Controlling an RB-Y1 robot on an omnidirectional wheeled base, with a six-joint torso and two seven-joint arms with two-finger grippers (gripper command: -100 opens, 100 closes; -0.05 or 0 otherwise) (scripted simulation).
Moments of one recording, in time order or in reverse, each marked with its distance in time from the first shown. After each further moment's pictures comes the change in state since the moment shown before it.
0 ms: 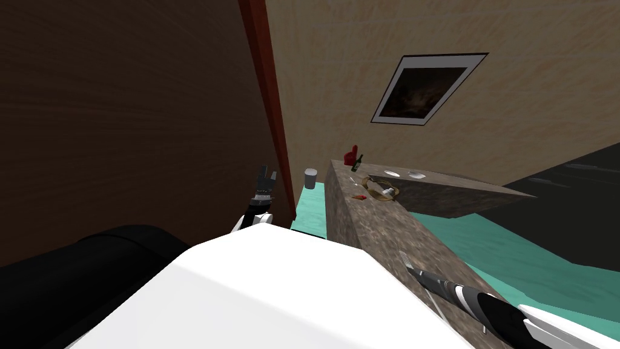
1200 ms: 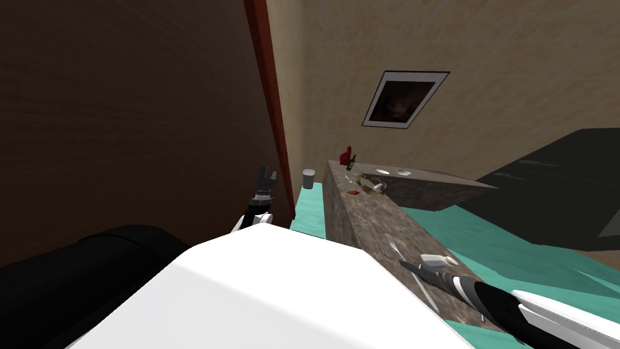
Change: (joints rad) left arm 0.000 0.000 0.000 0.000 0.000 0.000 0.000; right arm 0.013 -0.091 -0.019 -0.039 -0.021 -0.014 -0.026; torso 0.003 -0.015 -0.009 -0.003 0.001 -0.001
